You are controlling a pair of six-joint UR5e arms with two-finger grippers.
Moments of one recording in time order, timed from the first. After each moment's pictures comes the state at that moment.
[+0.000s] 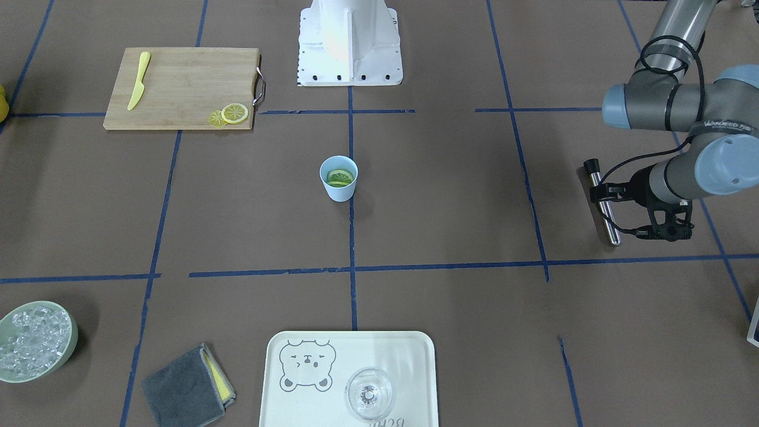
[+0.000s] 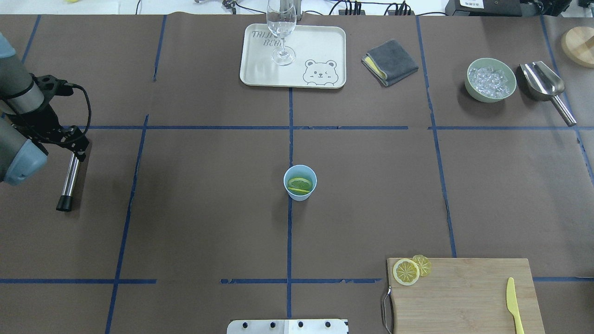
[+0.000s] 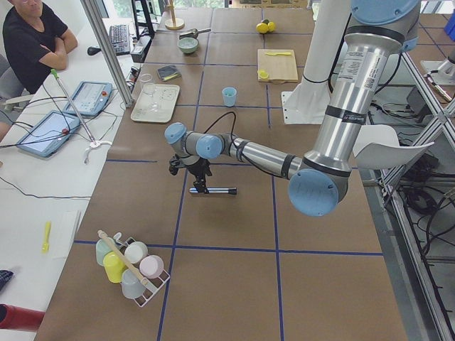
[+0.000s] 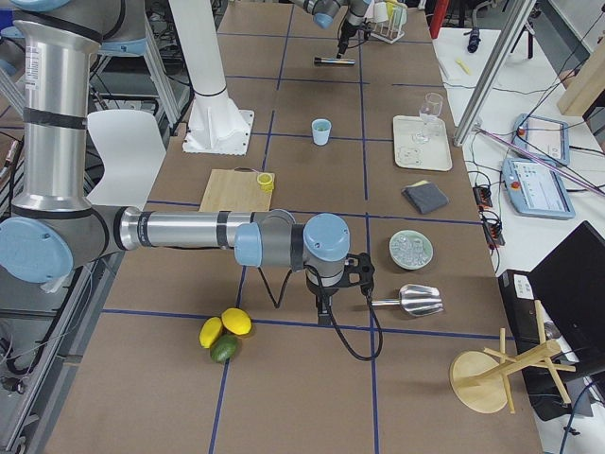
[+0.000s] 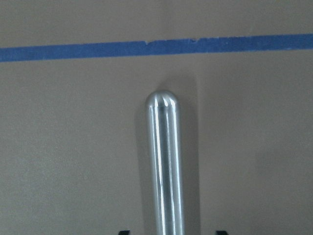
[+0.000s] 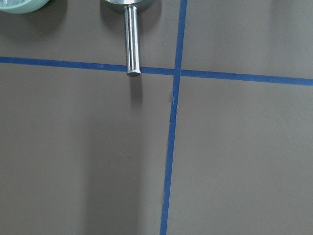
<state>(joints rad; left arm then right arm) -1.03 -1.84 -1.55 -1.45 -2.34 -0.43 1.58 -1.70 1.75 -1.59 2.39 -0.06</state>
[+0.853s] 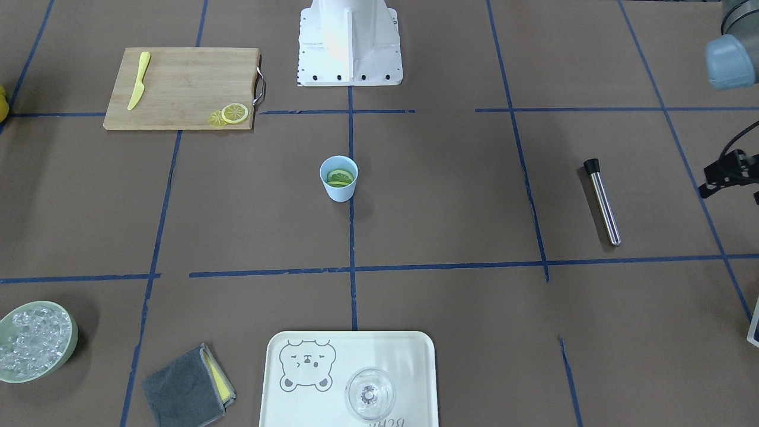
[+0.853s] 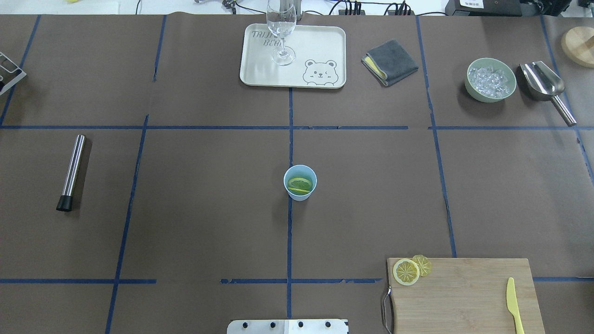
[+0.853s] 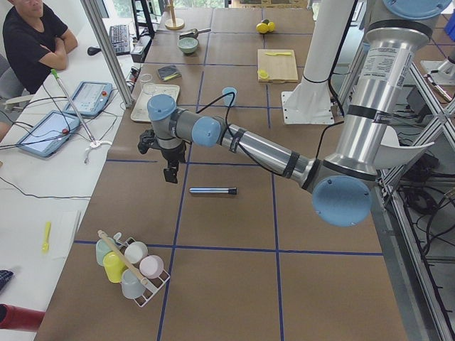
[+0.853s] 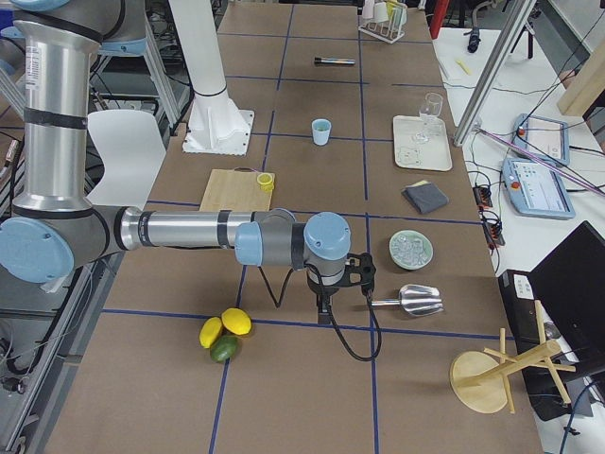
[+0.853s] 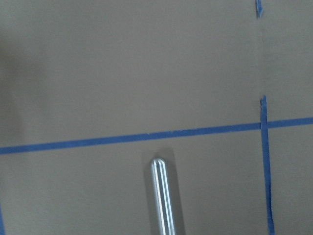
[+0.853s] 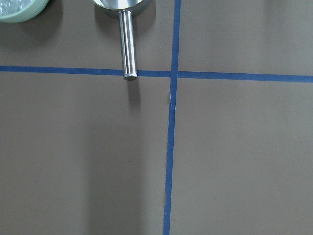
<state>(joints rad) -1.38 -1.77 -1.72 -1.47 -2.33 -0.13 1.59 -1.69 1.74 -1.59 2.39 -0.02</state>
